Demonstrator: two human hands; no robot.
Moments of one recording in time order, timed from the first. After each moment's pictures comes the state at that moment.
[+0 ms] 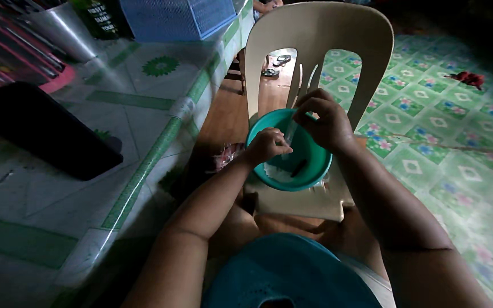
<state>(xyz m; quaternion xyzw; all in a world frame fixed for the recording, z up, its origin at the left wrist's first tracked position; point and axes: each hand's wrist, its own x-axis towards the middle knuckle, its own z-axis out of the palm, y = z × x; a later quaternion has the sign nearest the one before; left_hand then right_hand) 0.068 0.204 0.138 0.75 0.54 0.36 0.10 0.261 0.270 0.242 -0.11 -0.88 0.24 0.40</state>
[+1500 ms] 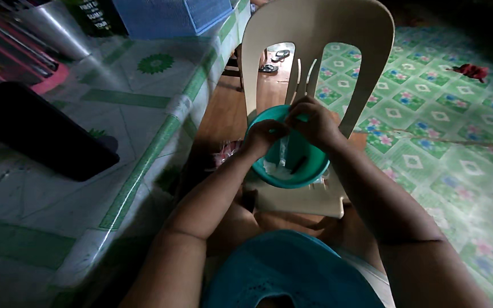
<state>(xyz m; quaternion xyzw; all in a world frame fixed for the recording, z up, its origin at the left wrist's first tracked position) 0.082 0.184 0.179 0.62 0.63 0.43 0.20 0.251 0.278 0.219 -0.16 -0.87 0.31 0.34</state>
